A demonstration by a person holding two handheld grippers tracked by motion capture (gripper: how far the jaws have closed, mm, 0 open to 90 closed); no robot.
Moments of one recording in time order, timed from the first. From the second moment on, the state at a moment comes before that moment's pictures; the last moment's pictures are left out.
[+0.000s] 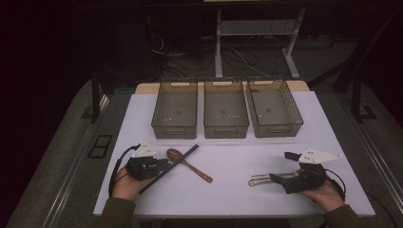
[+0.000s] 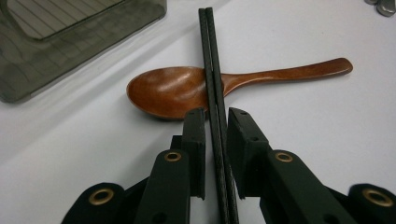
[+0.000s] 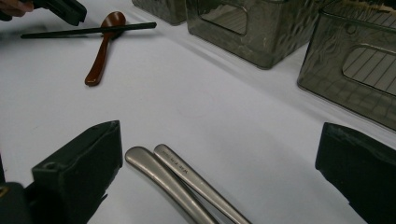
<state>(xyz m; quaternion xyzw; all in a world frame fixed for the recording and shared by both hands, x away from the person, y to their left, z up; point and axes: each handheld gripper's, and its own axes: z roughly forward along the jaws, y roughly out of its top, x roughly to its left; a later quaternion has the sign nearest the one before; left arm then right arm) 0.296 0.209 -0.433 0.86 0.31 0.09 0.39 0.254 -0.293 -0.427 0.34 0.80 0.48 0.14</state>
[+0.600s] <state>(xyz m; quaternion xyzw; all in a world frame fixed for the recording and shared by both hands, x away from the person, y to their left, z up) 0.298 0.210 -0.439 0.86 0.32 0.08 0.38 0.255 -0.293 -0.428 0.34 0.80 0.47 0.14</state>
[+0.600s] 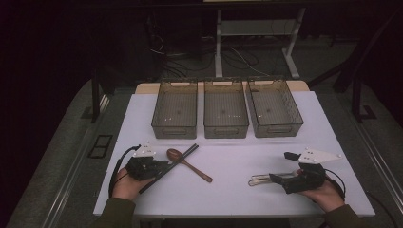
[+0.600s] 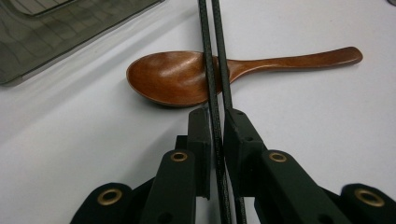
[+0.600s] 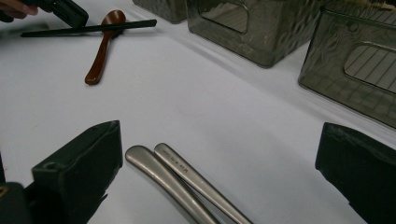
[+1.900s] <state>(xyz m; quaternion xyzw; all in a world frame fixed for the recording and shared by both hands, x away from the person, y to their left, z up) 0.298 0.210 -0.444 0.86 0.33 0.10 0.37 0.255 -0.292 -0.430 0.35 0.80 0.47 0.14</state>
